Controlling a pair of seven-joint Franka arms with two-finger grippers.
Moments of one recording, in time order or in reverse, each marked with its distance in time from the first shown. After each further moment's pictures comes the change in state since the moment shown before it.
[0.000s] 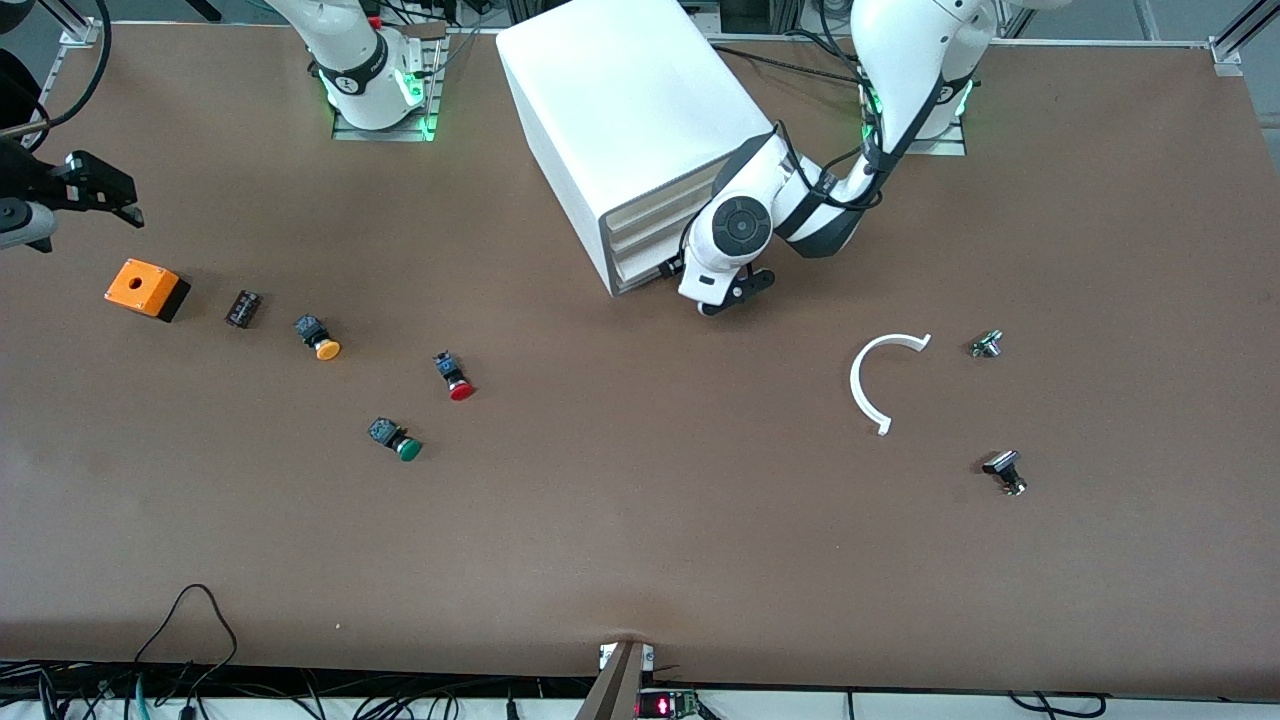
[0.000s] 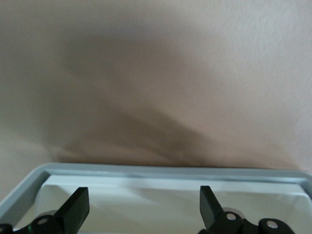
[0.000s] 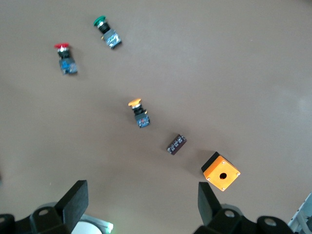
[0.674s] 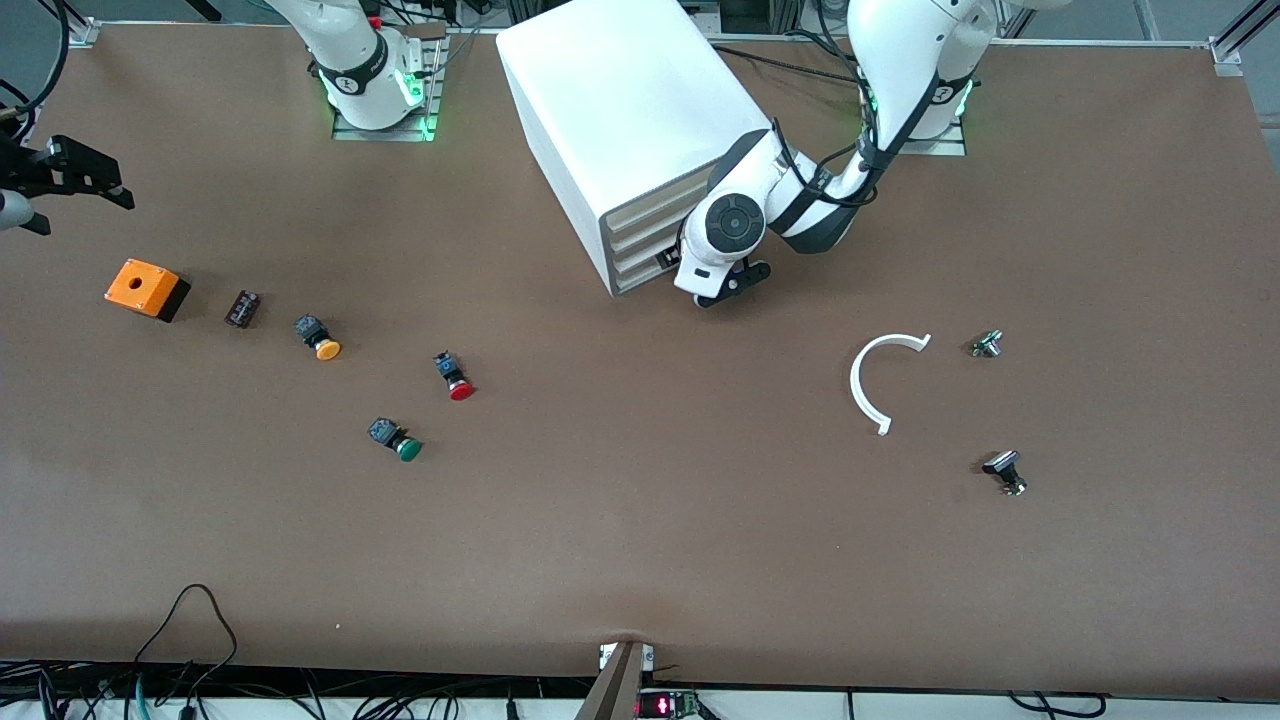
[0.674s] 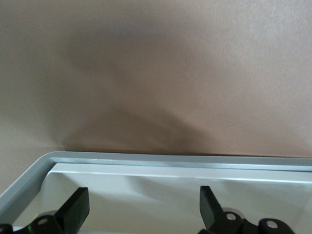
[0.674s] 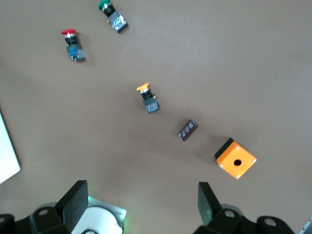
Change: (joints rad) left arm 0.010 -0.003 -0.012 0.000 -0.002 -0.031 0.000; right arm -0.003 -0.009 -0.077 -0.007 0.059 -0.077 -0.025
